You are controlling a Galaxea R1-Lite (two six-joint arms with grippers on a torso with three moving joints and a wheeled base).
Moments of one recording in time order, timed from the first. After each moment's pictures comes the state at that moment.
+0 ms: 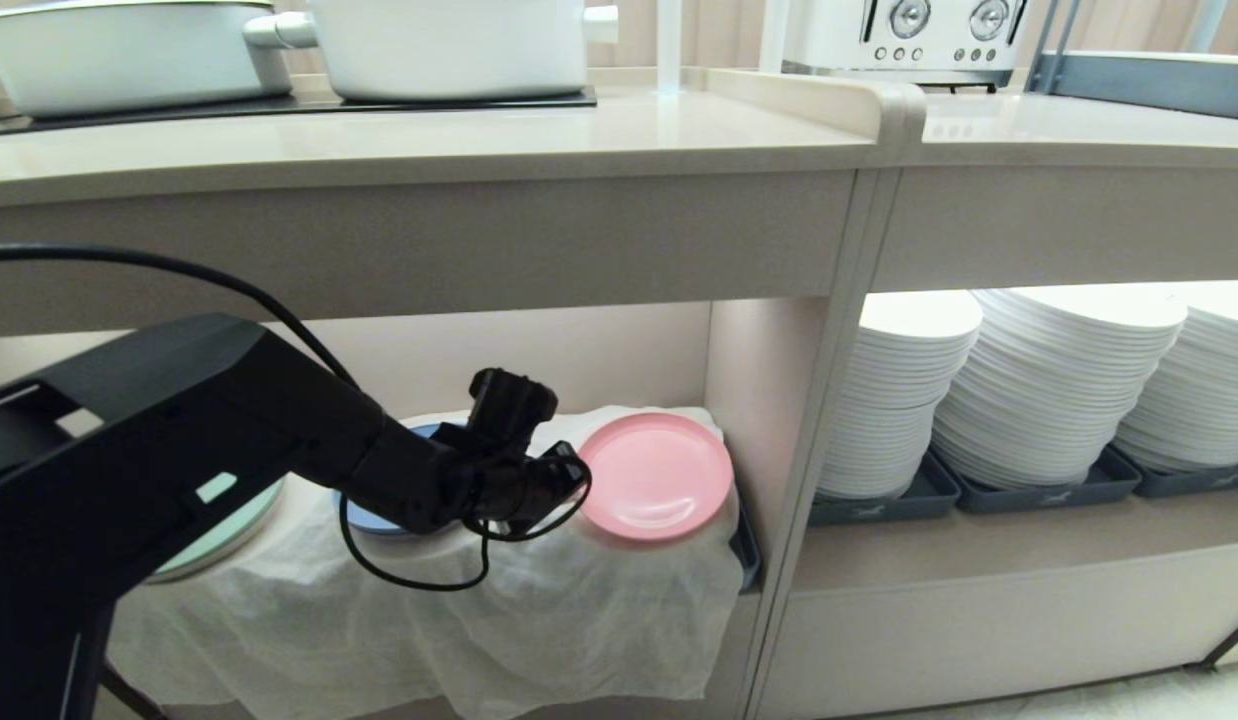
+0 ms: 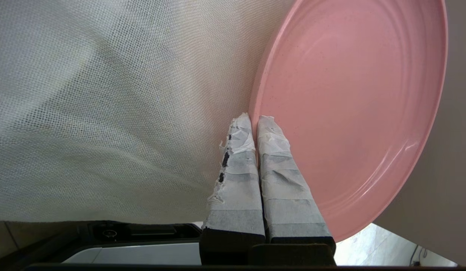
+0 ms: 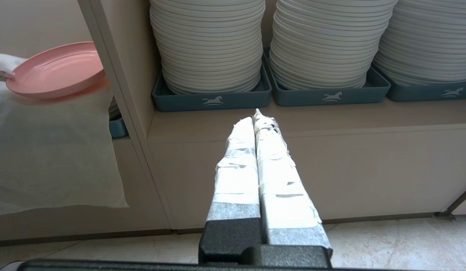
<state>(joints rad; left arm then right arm) -0.46 2.20 -1.13 -0.29 -0.05 -0.99 0.00 0.00 0.00 0.00 0.00 0.00</state>
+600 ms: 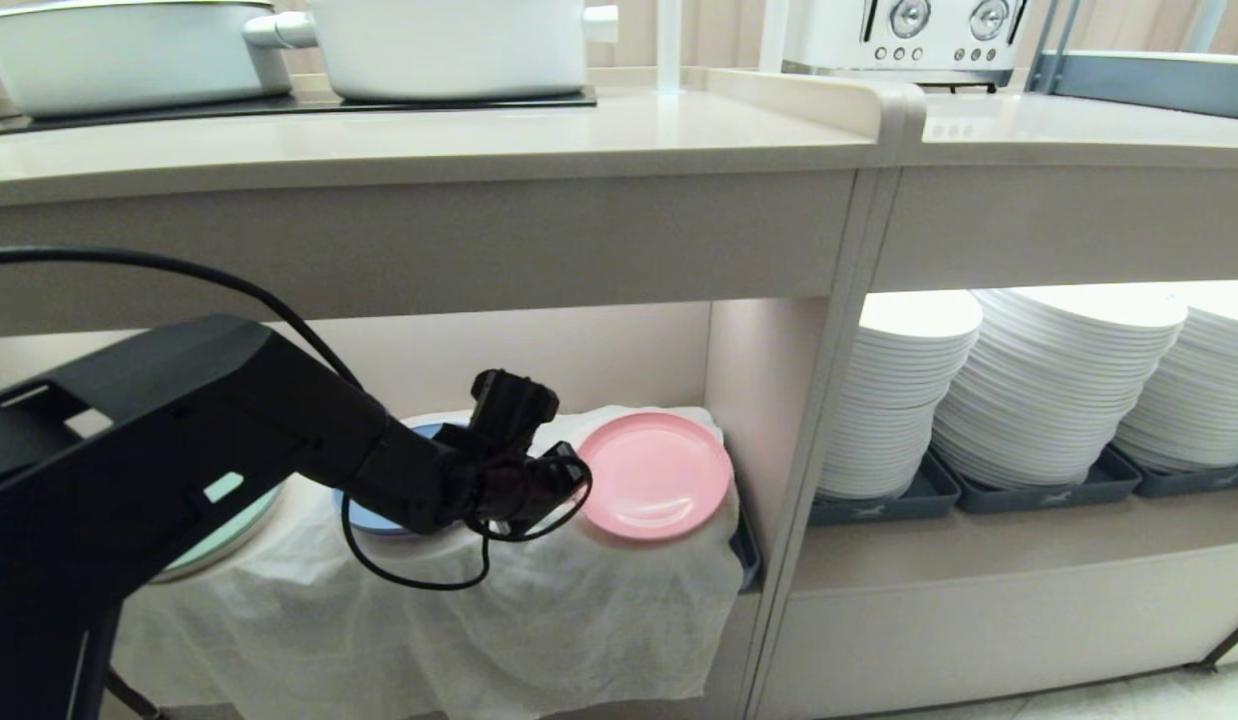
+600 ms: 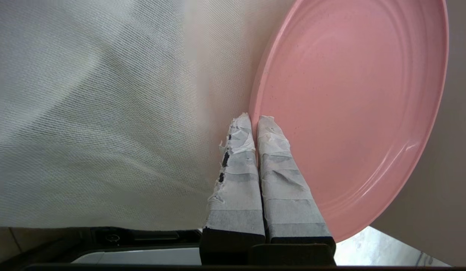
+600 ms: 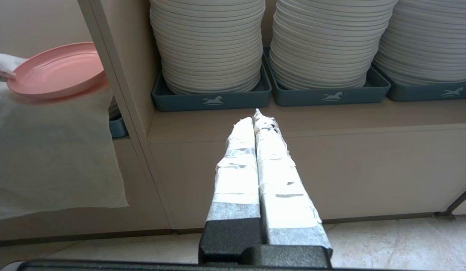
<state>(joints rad) -0.46 2.21 -1.14 -0.29 -0.03 -0.98 0.00 0.00 0.00 0.00 0.00 0.00</state>
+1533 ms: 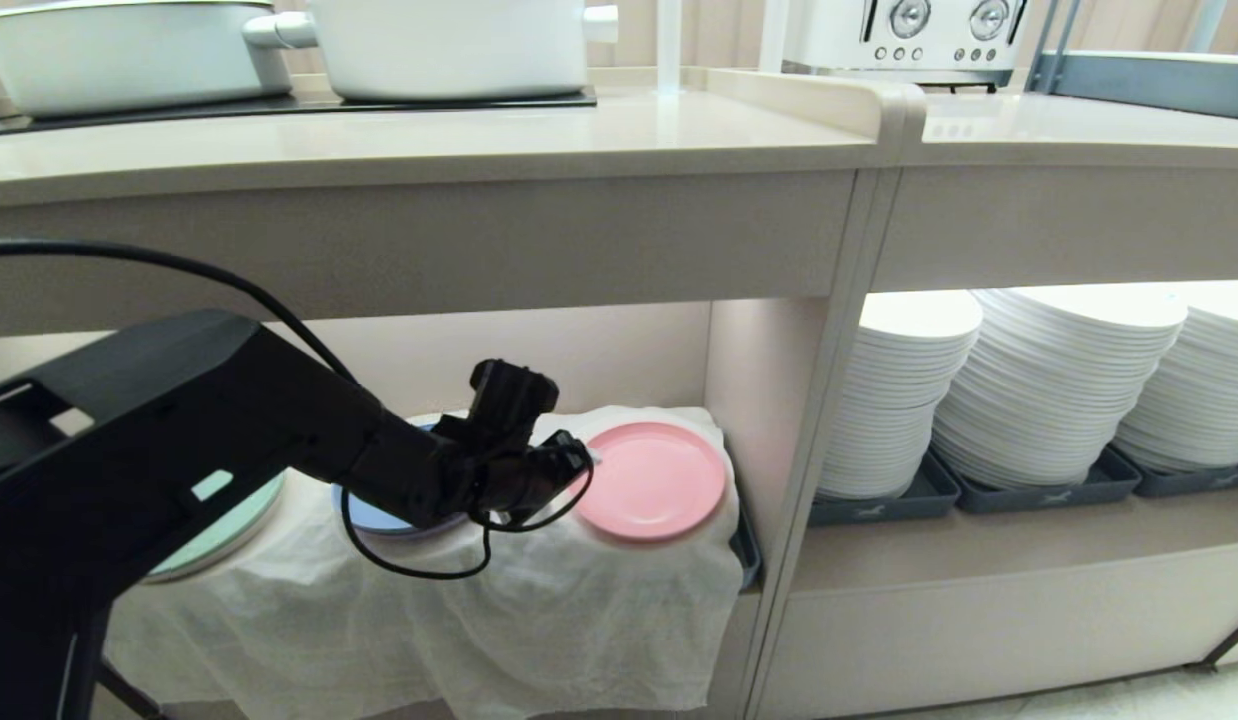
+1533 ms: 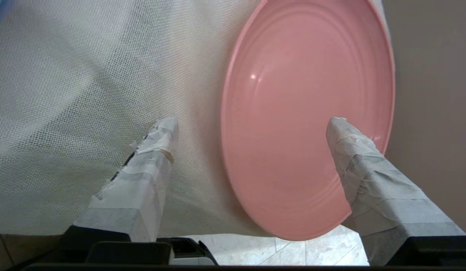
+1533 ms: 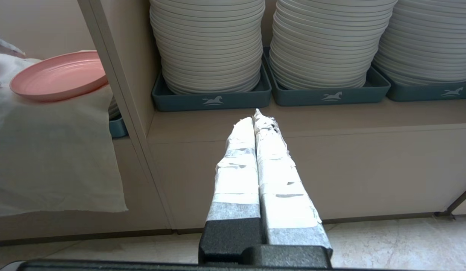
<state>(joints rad) -0.47 2.19 -1.15 -0.30 -0.01 -0.98 0.00 0.00 0.00 0.00 0.00 0.00</state>
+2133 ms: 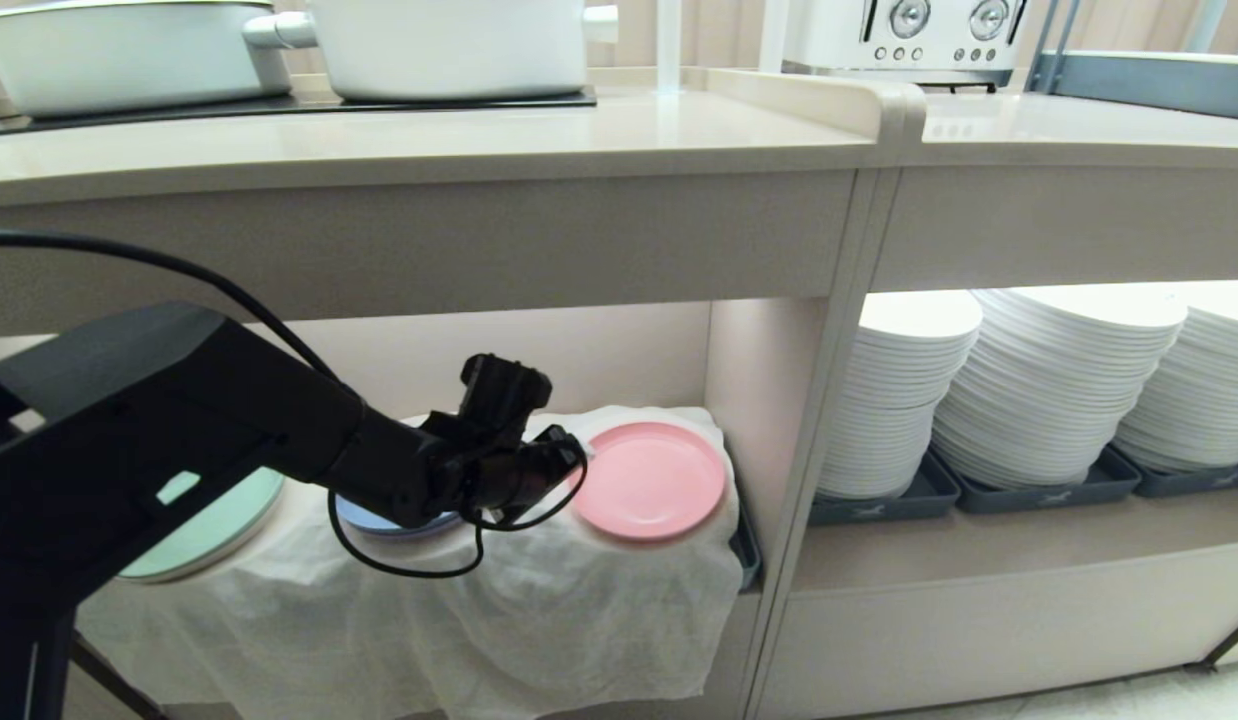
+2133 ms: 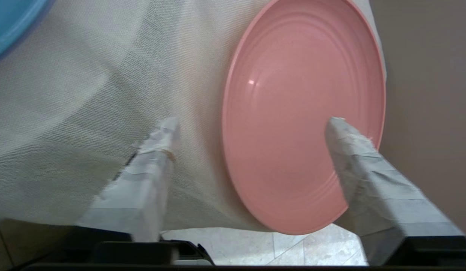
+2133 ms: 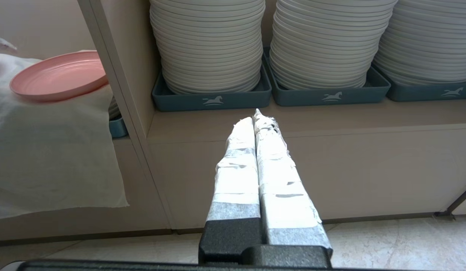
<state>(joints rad) -0.47 2.15 -1.13 -0.30 0.02 -0.99 0.00 0.00 0.00 0.00 0.00 0.00</state>
